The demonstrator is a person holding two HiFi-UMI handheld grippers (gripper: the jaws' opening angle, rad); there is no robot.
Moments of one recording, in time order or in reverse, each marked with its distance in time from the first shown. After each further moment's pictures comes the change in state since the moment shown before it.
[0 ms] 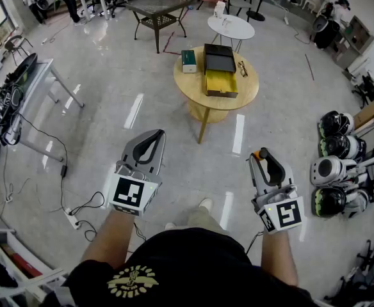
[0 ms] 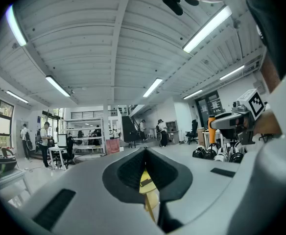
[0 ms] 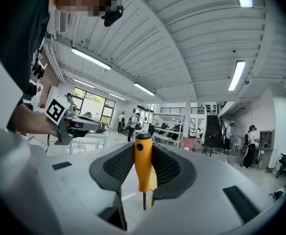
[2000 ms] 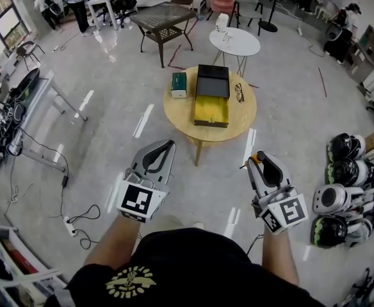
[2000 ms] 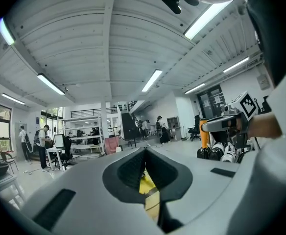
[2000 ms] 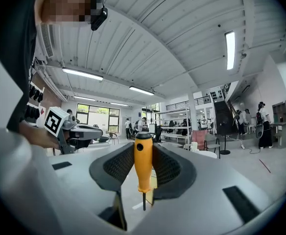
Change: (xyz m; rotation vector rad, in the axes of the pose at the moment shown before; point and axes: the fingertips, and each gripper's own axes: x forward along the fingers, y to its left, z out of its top) left arm 0.219 -0.062 0.045 -0.003 0.016 0.015; right arm 0.087 -0.216 -0.032 0.176 -0.029 0.155
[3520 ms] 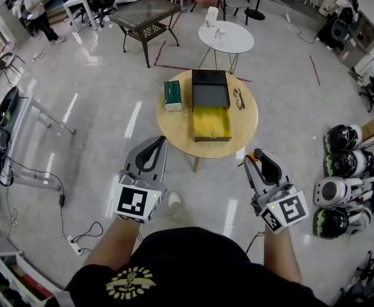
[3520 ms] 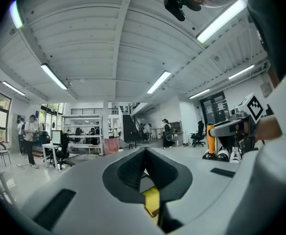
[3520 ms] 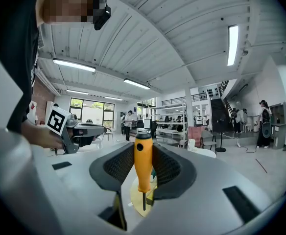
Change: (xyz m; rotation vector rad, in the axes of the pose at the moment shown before) left arm 0.114 0.143 -0.029 -0.049 -0.047 -0.001; right arm 0.154 -0.045 -0.003 -0.002 0.067 -0.059
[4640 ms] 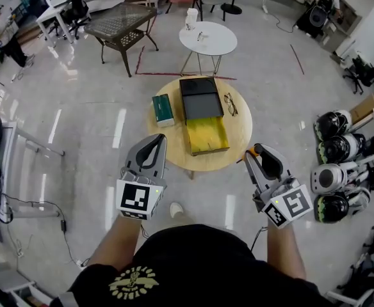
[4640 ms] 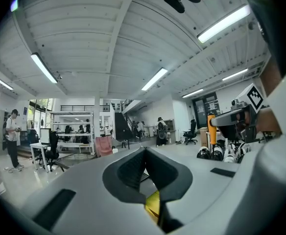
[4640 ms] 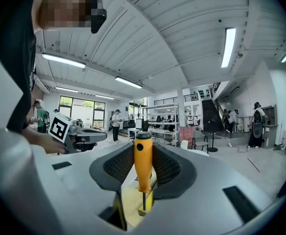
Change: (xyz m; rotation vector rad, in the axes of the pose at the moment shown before) left arm 0.087 0.074 -0.018 0.009 0.035 -0.117; right arm 0.081 -0.026 0.027 0.018 0.003 -0.106
